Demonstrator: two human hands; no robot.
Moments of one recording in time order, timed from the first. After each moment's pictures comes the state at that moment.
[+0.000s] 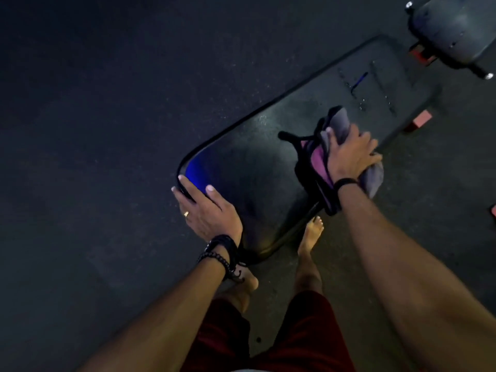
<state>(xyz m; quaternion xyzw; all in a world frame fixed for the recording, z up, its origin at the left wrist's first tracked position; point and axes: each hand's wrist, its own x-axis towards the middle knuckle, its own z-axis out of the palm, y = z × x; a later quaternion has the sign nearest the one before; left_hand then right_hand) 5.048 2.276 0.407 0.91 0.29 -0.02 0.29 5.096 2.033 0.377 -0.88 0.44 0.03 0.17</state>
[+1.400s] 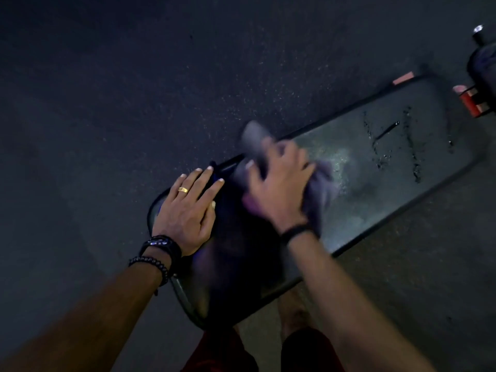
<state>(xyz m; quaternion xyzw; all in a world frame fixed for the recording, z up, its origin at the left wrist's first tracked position) 5.144 2.296 0.413 0.97 -0.21 -0.14 0.04 5.174 2.099 0.392 -0.97 0.14 0.02 0.21</state>
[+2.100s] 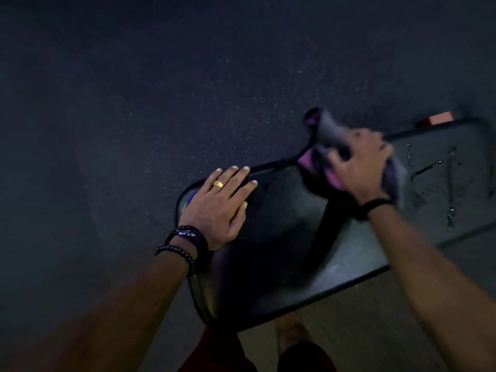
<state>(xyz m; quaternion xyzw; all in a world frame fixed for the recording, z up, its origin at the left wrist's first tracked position) 5.146 2.296 0.414 0.97 -0.19 -0.14 0.05 5.251 2.013 0.344 -0.99 0.02 0.00 0.14</state>
